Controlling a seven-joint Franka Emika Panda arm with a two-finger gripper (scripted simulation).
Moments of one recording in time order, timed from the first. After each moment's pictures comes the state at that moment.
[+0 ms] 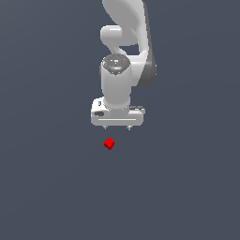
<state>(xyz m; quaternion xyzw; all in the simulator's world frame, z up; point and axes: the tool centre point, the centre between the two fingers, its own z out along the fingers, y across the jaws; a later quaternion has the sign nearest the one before) 0.000 -0.011 0.174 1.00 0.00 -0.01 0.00</state>
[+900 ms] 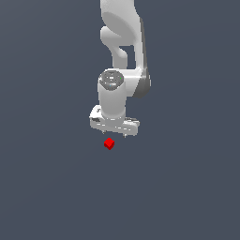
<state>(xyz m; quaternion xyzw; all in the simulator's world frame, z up) 0.002 -0.025 0.129 0.99 -0.10 0.00 0.00</state>
